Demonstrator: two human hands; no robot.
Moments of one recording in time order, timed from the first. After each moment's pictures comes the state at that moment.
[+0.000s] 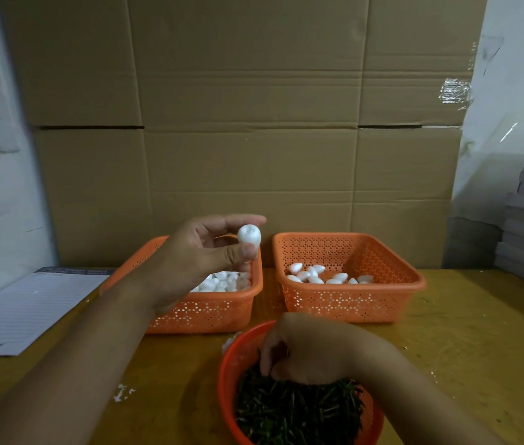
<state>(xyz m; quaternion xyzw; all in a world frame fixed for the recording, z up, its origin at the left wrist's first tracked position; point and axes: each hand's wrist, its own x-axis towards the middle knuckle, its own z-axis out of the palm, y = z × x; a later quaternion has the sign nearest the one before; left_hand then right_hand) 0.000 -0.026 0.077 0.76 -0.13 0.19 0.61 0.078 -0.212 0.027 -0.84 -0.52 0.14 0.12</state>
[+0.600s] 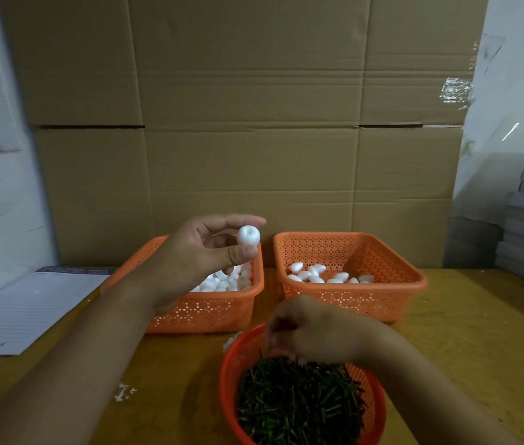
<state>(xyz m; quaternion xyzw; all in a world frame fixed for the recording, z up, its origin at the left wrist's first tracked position) 0.001 -0.025 0.077 0.78 -0.13 0.21 0.58 0.081 -0.216 0.038 -0.83 -0.45 0.19 0.28</state>
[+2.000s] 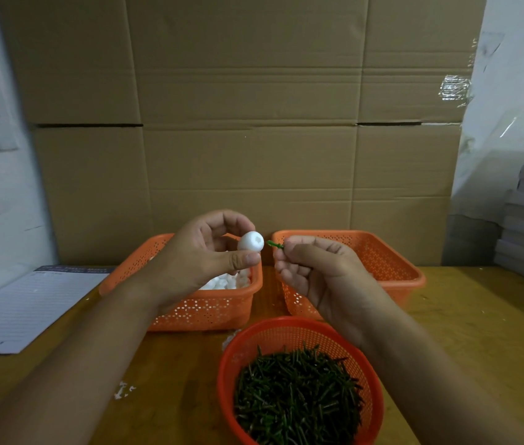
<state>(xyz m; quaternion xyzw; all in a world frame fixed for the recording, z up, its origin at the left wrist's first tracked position) 0.004 -0.028 0.074 0.77 -0.14 0.20 0.59 0.074 -0.216 0.062 -0.46 -0.28 0.24 0.81</state>
